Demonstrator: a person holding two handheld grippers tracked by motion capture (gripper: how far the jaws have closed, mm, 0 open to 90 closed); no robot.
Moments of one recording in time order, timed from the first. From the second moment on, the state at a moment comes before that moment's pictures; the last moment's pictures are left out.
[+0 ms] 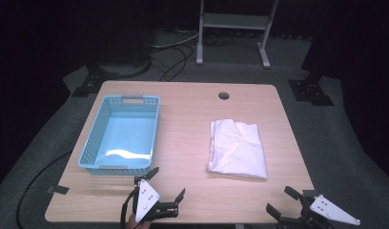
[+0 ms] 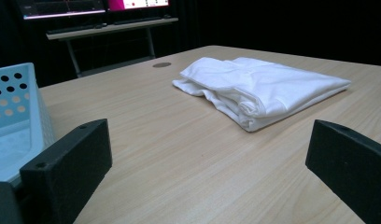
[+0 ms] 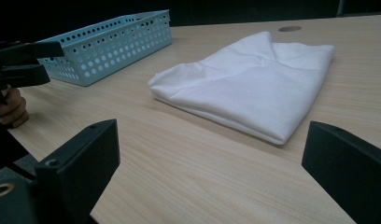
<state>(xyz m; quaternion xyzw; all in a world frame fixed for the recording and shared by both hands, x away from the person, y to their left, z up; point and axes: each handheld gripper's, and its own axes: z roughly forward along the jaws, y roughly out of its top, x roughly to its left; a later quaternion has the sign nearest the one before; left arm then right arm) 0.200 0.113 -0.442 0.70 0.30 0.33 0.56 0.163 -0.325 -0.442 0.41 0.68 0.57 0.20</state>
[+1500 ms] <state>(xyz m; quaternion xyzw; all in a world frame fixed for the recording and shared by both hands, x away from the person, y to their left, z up) 0.201 0.115 -0.442 0.70 0.30 0.32 0.56 0.196 -0.300 -0.442 0.41 0.68 0.57 0.19</state>
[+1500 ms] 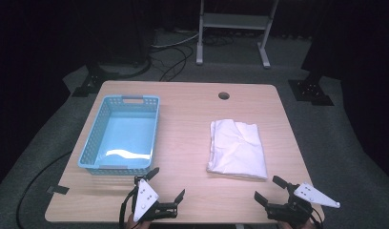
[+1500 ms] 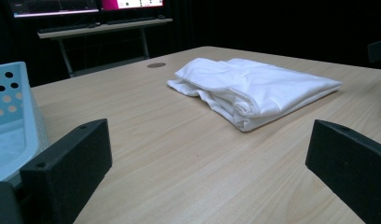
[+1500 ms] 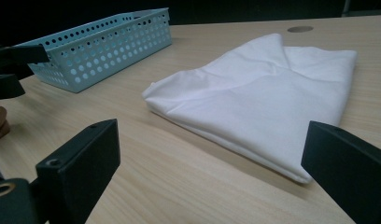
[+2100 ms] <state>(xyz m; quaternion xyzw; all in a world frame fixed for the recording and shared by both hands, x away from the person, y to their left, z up) 0.200 0.115 -0.442 0.70 0.29 0.32 0.56 0.213 -0.302 -0.425 0.42 0.67 0.58 0.20</state>
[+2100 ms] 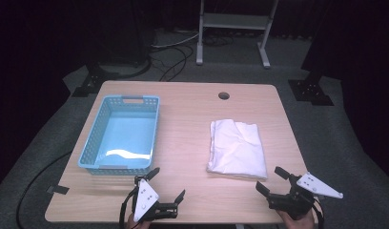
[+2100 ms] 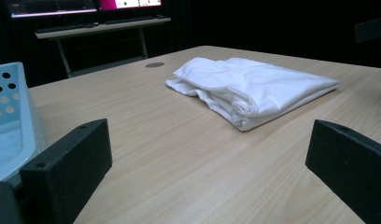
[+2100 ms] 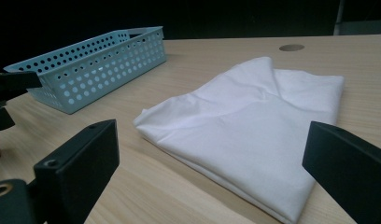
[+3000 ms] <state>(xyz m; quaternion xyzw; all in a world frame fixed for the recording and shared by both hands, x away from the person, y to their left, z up) 0.200 0.114 -0.442 0.71 0.29 0.32 0.56 0.239 -0.285 -0.418 0.41 0.68 0.58 0.18</state>
